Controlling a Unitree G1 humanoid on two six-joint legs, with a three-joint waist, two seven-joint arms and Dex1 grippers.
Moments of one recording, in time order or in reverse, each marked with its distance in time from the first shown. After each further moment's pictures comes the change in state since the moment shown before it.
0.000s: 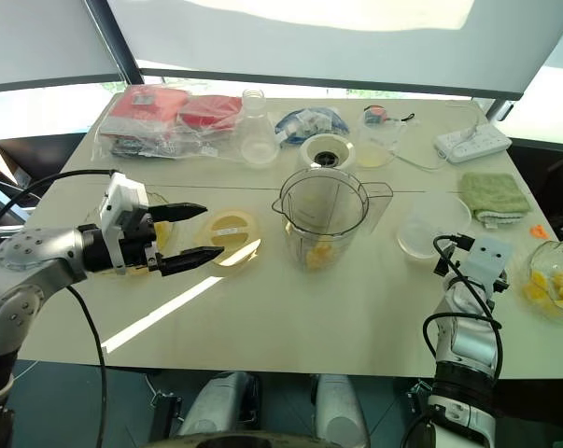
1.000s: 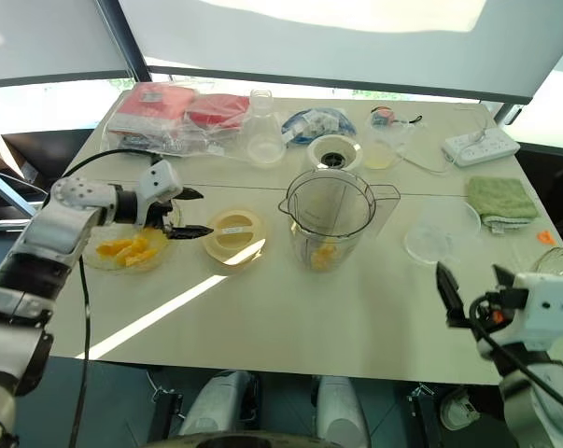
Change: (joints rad) left arm -0.622 -0.104 -0.452 1.092 0.633 -0.585 -0.383; right arm 0.788 -0.091 -0.226 -0.975 0.657 0.224 0.570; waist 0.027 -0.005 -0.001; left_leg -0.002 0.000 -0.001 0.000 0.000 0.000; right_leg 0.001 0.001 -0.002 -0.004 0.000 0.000
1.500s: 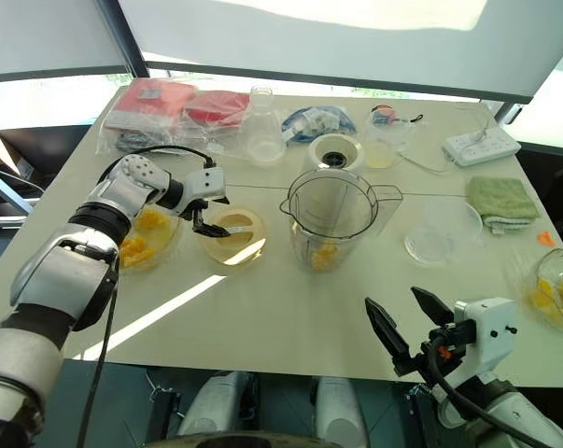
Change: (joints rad) left arm -0.288 -0.244 -0.093 0.622 0.257 -0.271 -0.052; right arm 0.132 -0.176 0.237 -0.097 0.118 -0.132 -0.083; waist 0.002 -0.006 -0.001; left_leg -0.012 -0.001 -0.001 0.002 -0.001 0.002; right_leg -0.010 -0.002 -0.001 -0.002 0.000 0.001
